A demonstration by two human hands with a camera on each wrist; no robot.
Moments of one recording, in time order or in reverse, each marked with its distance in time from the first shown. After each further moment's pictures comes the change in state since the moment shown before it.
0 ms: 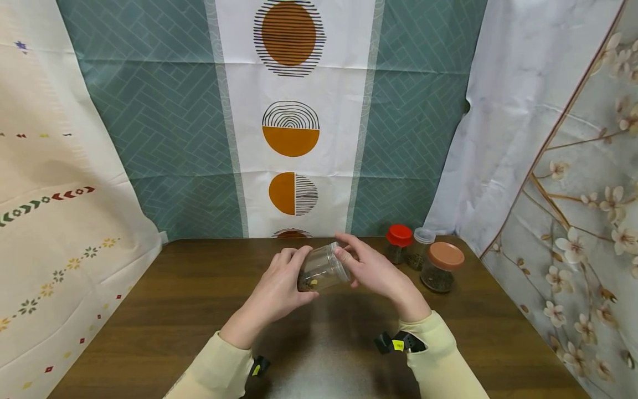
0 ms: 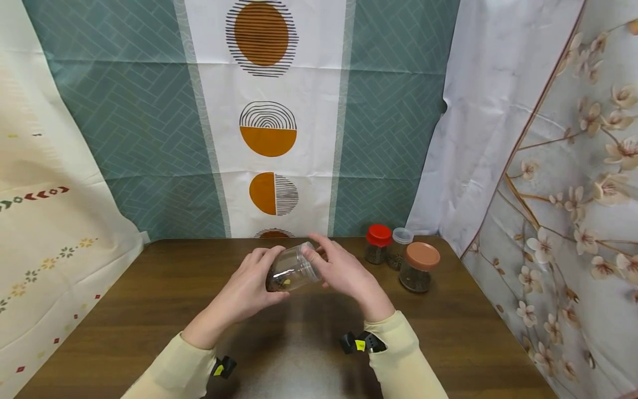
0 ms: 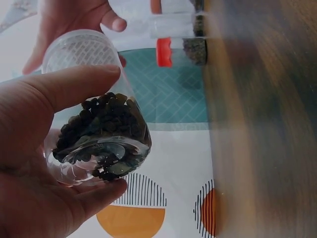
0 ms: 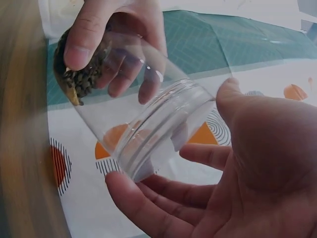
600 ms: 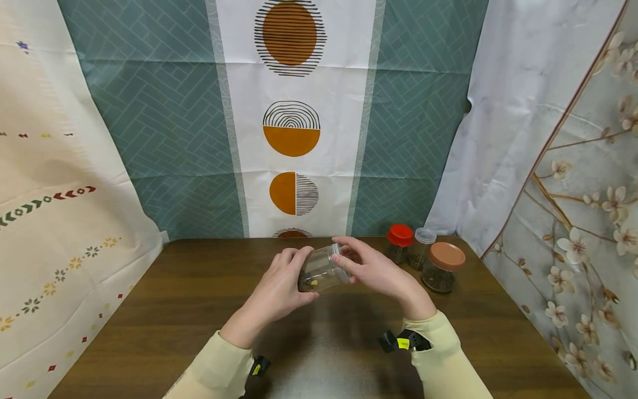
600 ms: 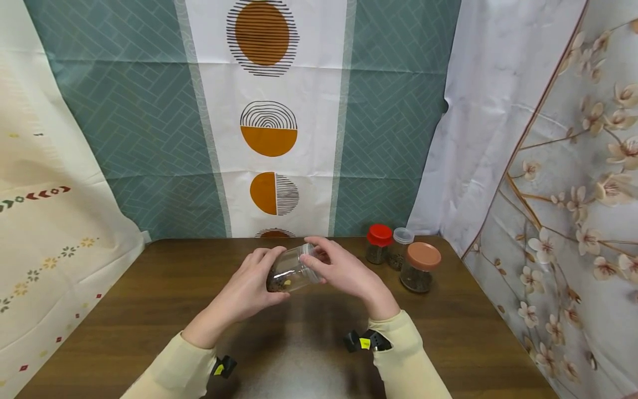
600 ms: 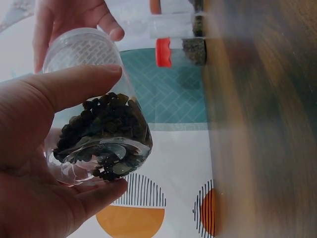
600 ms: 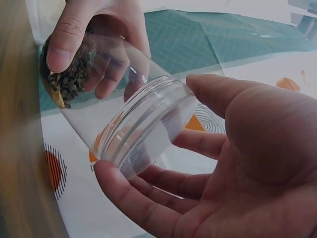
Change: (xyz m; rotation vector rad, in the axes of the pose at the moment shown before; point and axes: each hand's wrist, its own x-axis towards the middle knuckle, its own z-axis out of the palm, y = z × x) left_hand 0.000 0.001 -0.001 -0.014 -0.025 -0.021; right_hand -0.002 0.001 -0.006 0.050 -0.081 -0.066
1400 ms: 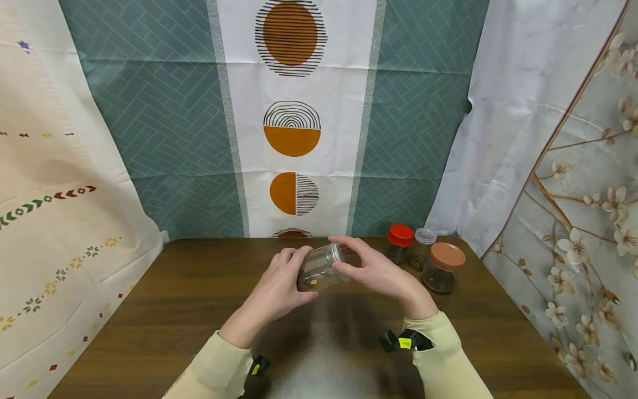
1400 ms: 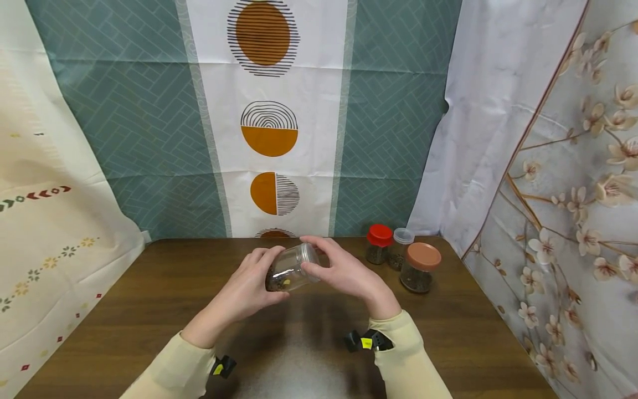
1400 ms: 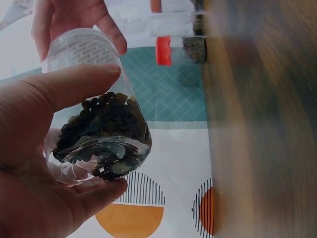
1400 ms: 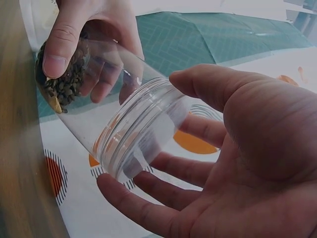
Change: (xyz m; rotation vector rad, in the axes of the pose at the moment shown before) left_hand 0.000 -0.003 0.000 -0.007 0.016 -0.002; right_hand -0.004 -0.001 -0.002 -0.021 -0.002 -0.054
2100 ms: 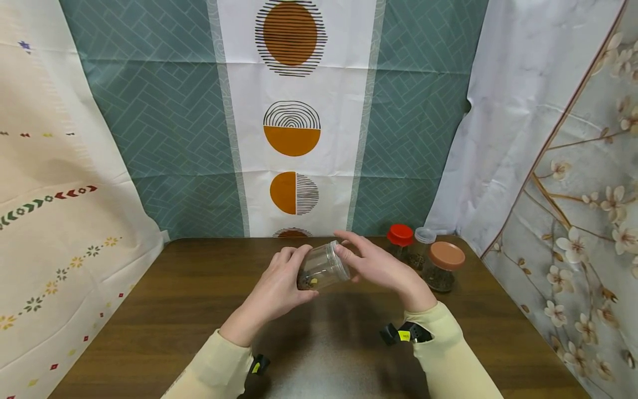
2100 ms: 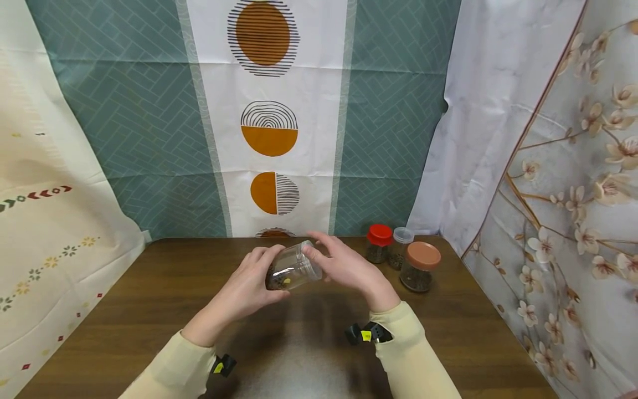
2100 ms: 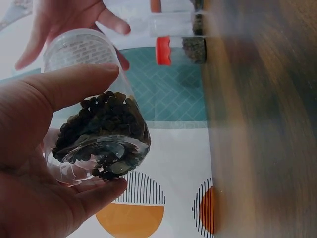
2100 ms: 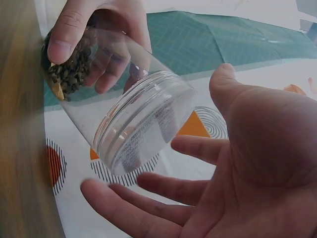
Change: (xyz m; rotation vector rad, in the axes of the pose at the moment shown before) left_hand 0.000 0.002 -0.002 -0.001 -0.003 -0.004; right_hand 0.010 -0.004 -0.005 0.024 -0.024 0.096
